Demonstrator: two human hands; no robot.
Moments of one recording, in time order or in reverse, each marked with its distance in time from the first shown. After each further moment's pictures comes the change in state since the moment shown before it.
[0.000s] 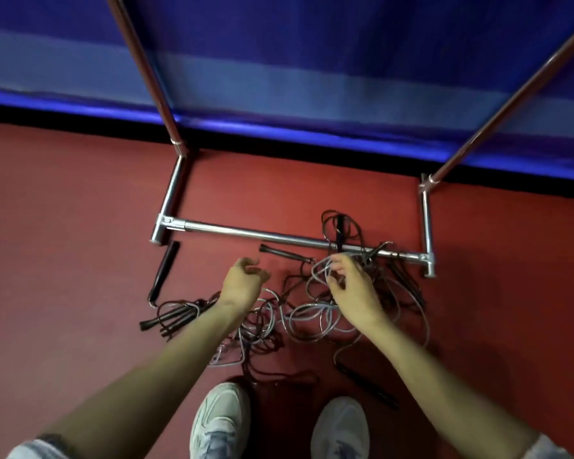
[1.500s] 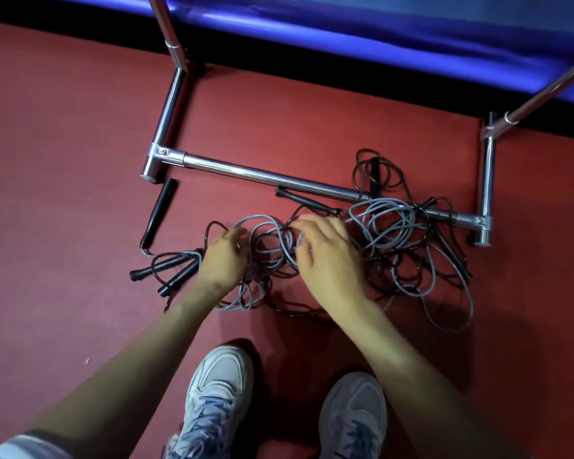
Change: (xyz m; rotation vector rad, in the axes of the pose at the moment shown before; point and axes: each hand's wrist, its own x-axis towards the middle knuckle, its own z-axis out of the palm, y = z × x) left_hand 0.061 -0.091 -0.027 0.727 0.149 0.227; right_hand 0.004 -0.016 0.083 -0.198 0.116 -0.375
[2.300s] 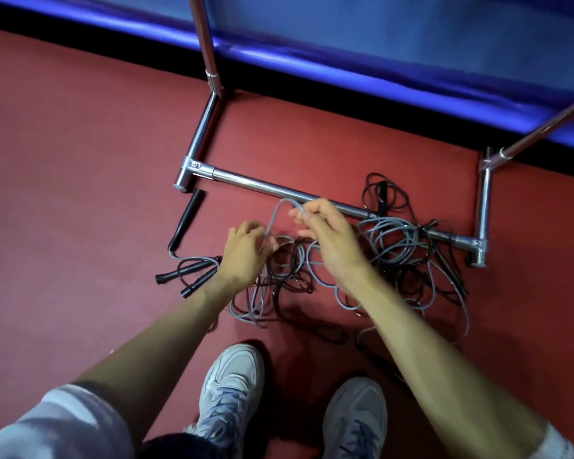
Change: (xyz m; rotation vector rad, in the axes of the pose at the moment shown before) left_hand -0.003 0.002 -0.024 -0.040 0.025 0.231; right_hand 0.033 -0.056 -0.029 0.859 -0.165 0.346
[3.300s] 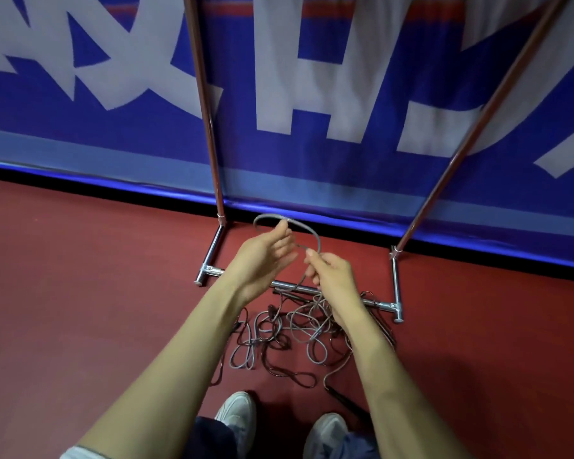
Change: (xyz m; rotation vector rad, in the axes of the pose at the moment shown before) left_hand -0.135 0.251 -0.202 -1.348 -0.222 -0.107; right_hand -0.130 -0.182 -0.045 -0.019 0.282 -0.066
